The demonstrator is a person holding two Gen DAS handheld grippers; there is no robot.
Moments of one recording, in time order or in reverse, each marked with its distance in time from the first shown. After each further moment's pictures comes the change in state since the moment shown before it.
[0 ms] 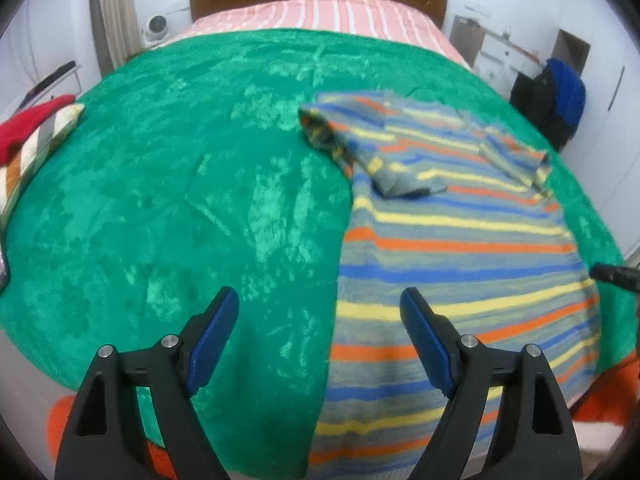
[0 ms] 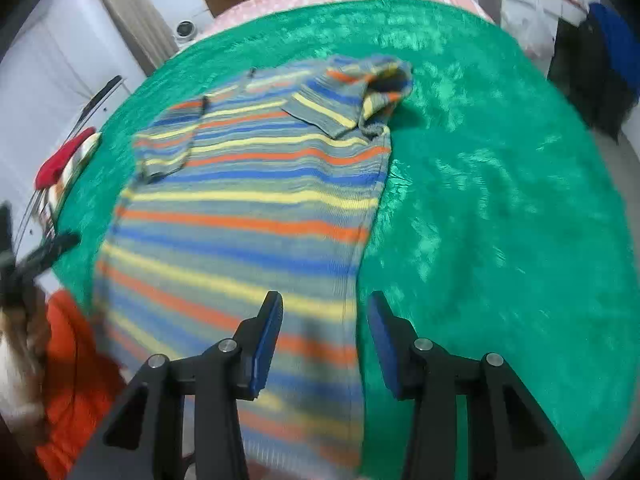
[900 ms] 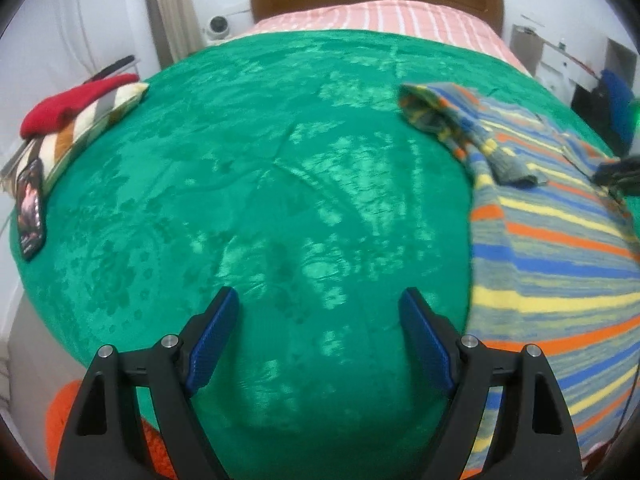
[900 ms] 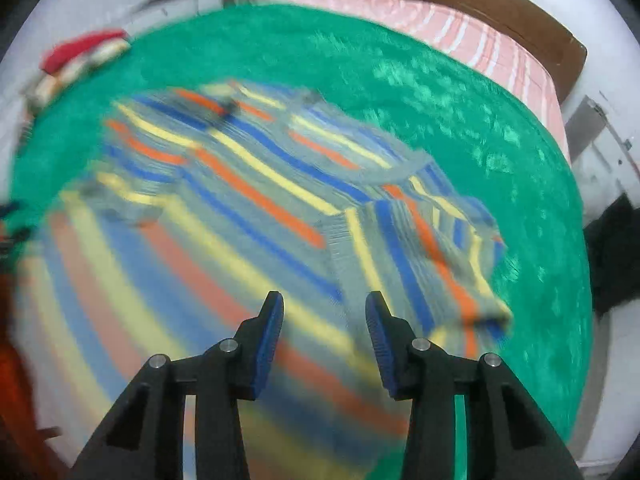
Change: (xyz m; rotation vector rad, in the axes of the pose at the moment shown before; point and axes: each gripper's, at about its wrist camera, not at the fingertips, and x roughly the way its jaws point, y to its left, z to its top) left arm 0.019 0.056 -0.024 -0.079 -0.044 0.217; right arm 0.100 0.095 0.149 -0.550 -0.015 -0.172
